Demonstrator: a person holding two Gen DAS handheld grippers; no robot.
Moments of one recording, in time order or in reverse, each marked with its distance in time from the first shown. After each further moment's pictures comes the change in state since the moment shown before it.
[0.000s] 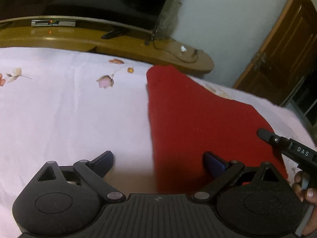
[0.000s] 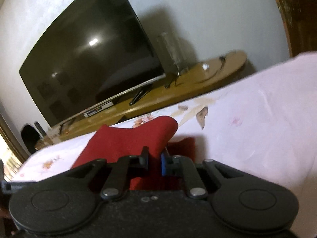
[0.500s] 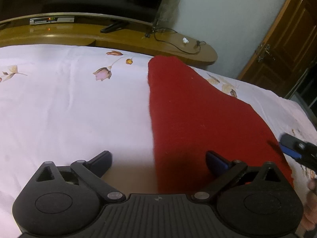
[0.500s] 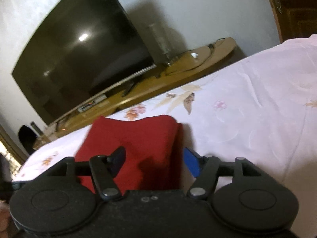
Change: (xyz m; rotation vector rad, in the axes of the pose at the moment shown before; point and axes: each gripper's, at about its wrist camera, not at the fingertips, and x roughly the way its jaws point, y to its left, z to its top) left arm 0.004 -0.009 -0.001 0.021 0.030 0.026; right arm -0.029 -0.008 -0.002 0.091 0.072 -0.004
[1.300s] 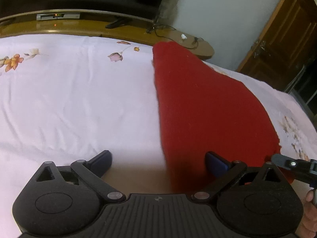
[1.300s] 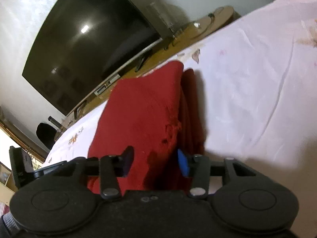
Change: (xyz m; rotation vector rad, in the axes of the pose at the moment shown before) left arm -0.047 0.014 -0.048 0.010 0.009 -0.011; right arm -0.032 0.011 -0.050 0.137 0.139 0.080
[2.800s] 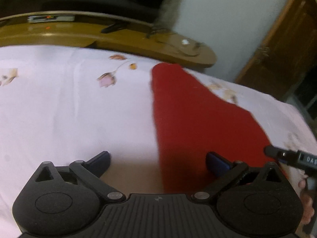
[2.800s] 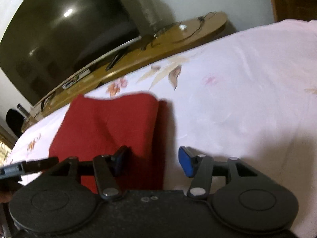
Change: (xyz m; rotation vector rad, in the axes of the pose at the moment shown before) left arm 0.037 -0.003 0.057 -0.010 -0.005 -0.051; right arm 0.056 -0.019 0.079 -0.120 0.012 -0.193
